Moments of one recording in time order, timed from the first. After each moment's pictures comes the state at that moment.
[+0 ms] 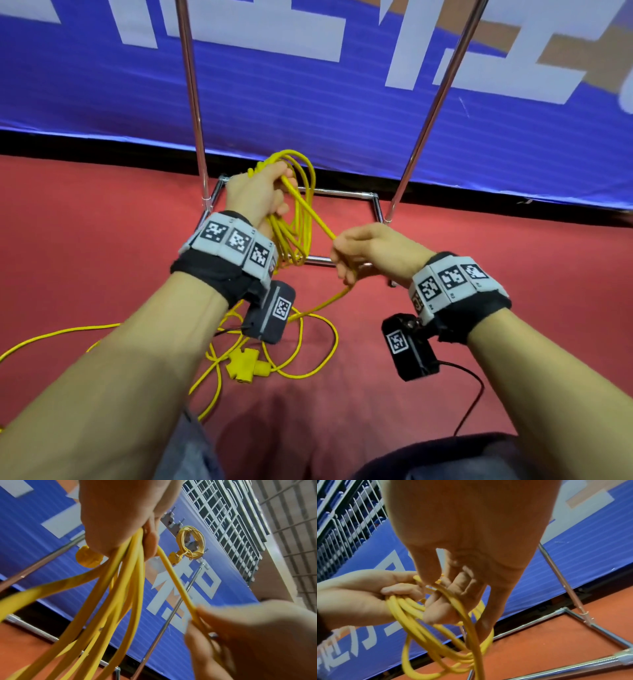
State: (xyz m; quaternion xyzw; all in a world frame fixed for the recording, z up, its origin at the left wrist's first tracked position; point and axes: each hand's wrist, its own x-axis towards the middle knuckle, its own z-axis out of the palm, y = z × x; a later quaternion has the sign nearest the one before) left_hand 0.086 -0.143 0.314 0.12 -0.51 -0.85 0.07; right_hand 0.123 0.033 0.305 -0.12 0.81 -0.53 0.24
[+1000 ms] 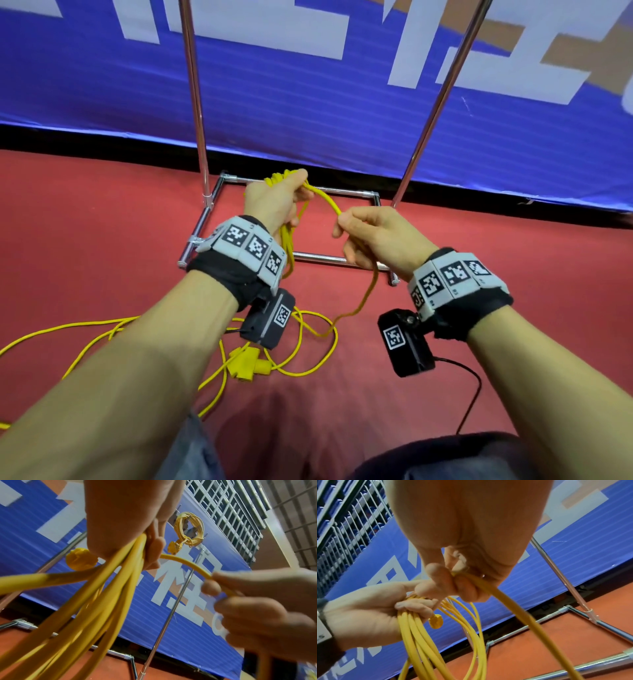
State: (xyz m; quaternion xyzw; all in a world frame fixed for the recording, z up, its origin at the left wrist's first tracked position) left_hand 0.086 -0.131 0.303 0.14 -0.59 -0.80 0.04; right_hand 0.121 0.031 0.311 -0.13 0.82 -0.54 0.13
